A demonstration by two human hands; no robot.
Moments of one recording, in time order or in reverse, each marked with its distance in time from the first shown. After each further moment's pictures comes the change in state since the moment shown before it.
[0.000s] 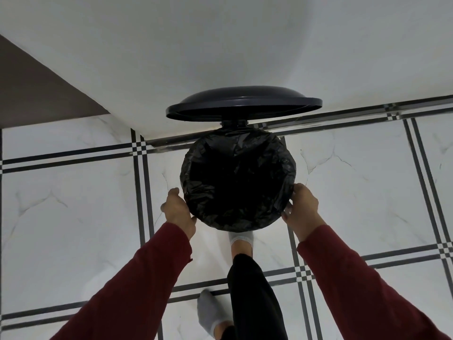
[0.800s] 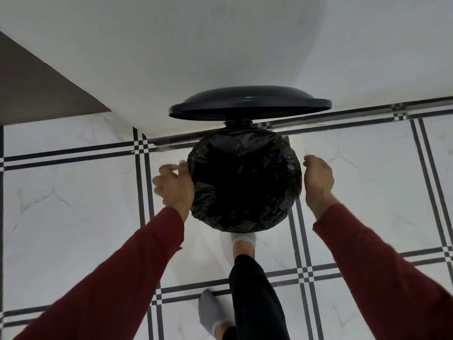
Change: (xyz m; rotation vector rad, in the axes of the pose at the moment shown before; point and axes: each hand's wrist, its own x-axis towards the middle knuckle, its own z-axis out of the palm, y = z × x) left_hand 0.025 0.028 0.018 0.623 0.219 0.622; right_hand 0.019 -0.056 0.015 -0.439 0.132 -0.381
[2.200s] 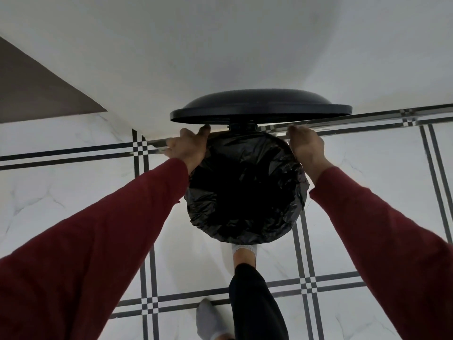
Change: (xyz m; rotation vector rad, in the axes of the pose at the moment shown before) left_hand 0.069 0.078 0.039 0.449 -0.248 0.100; right_hand 0.042 -0.072 0.045 -0.489 -0.141 -0.300
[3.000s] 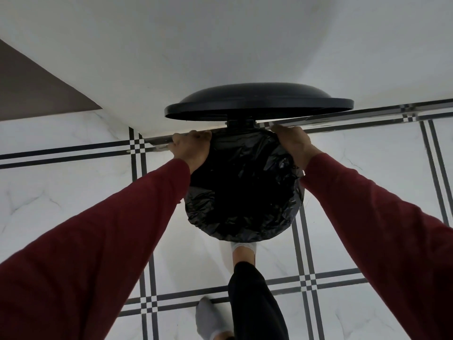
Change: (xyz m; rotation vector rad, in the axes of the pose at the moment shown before) left_hand 0.005 -0.007 0.016 0.056 -0.061 0.113; right_hand 0.013 -0.003 0.022 0.161 -0.117 0.108
